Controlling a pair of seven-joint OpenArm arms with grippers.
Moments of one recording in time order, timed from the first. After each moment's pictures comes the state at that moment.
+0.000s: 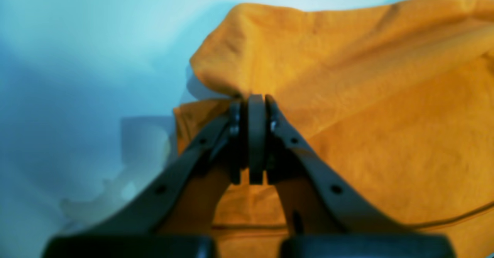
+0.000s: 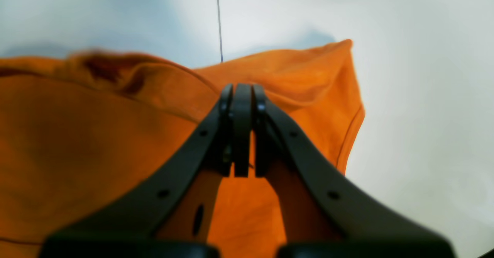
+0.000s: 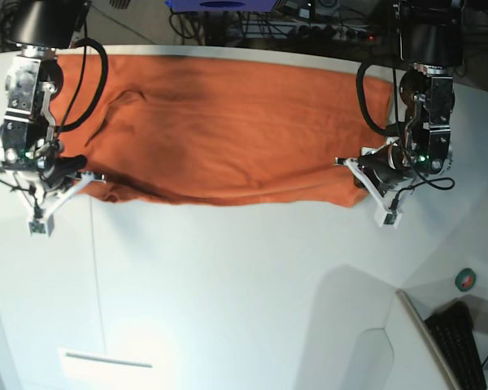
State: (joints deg) left arm 1.3 -18.3 -3.1 77.4 -18.3 -13.6 48.3; right arm -3.4 3.5 15.1 90.3 0.5 8.1 -54.3
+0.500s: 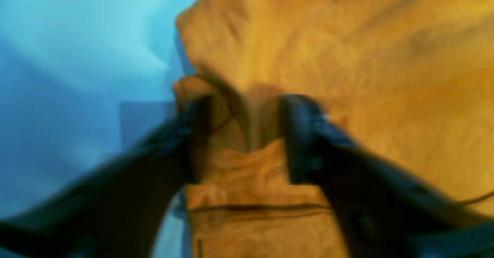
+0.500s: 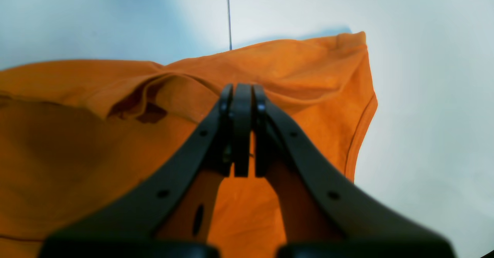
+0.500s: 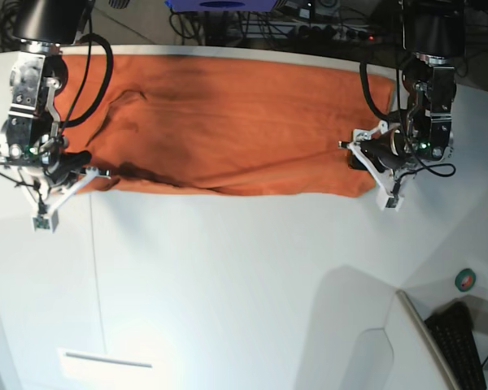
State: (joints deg) left arm 3.7 -19.4 -3.2 76.6 -18.3 -13.6 48.6; right arm -4.0 2.4 15.0 90.4 0.5 8.1 -54.1
